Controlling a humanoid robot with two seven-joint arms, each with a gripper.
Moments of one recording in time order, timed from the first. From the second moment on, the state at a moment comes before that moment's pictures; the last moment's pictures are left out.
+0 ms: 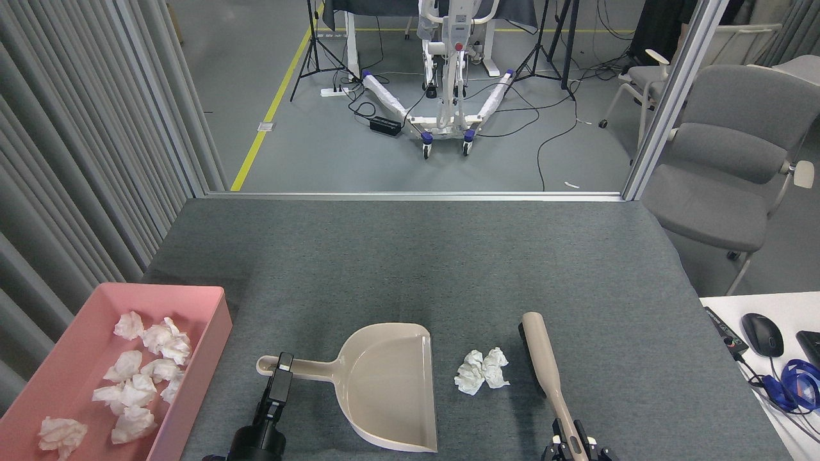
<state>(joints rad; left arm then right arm) -0.14 -0.05 0.05 -0.97 -0.48 -0.43 0.13 0.28 -0.02 0.11 -1.54 1.40 0.07 -0.23</state>
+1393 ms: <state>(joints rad) -0.14 -0.05 0.06 -0.97 -0.48 -0.57 0.12 0.26 0.09 0.42 -1.59 1.40 0.05 -0.23</state>
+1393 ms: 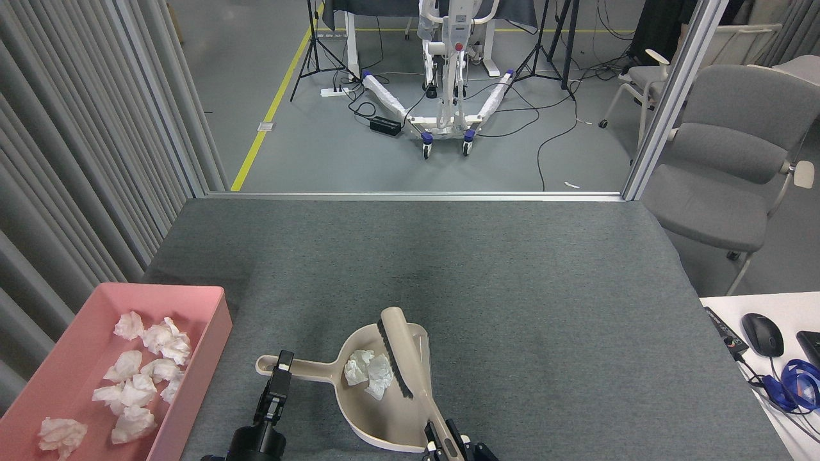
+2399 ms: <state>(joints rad) -0.02 0.25 -0.07 -1.37 0.02 -0.40 0.11 0.24 -0.15 0.04 -1.51 1.20 -0.04 -0.23</state>
